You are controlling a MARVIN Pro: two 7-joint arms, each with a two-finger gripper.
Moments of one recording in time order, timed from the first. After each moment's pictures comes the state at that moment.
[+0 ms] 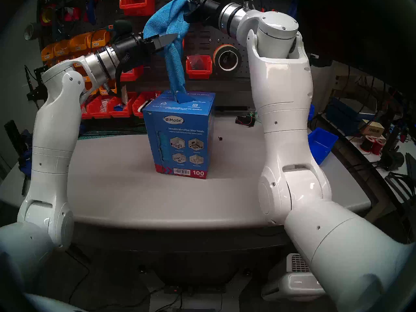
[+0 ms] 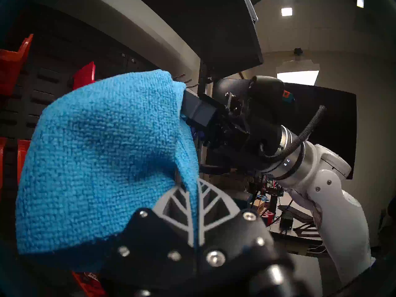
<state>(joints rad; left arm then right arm) 0.83 -1.19 -1.52 -1.70 -0.81 0.70 -0.63 -0.51 -1.56 1.48 -1.45 -0.03 0.36 0.68</state>
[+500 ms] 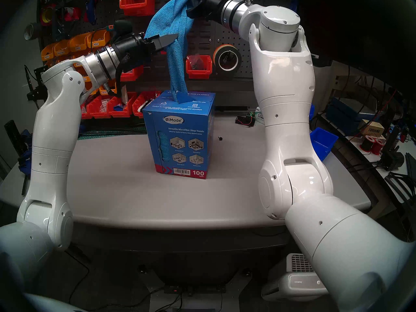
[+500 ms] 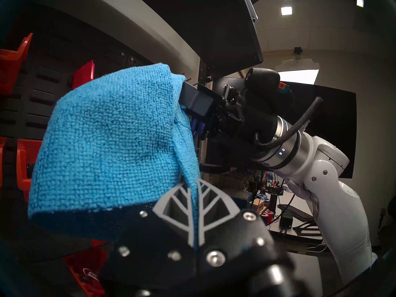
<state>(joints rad) 0.83 -1.18 -1.51 -1.70 -0.81 0.70 -0.64 -0.47 -1.56 1.49 -1.40 -0.07 0.34 0.70</state>
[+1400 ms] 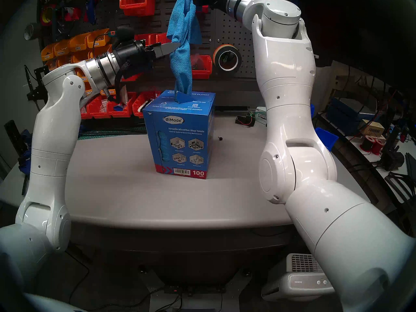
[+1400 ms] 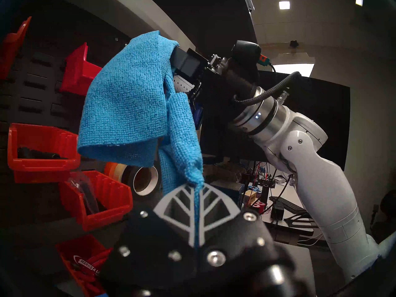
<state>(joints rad) 0.85 -1.16 -1.50 -1.70 -0.82 0.71 -0.68 -0.35 -1.57 1.54 -1.25 -0.09 0.23 0.68</state>
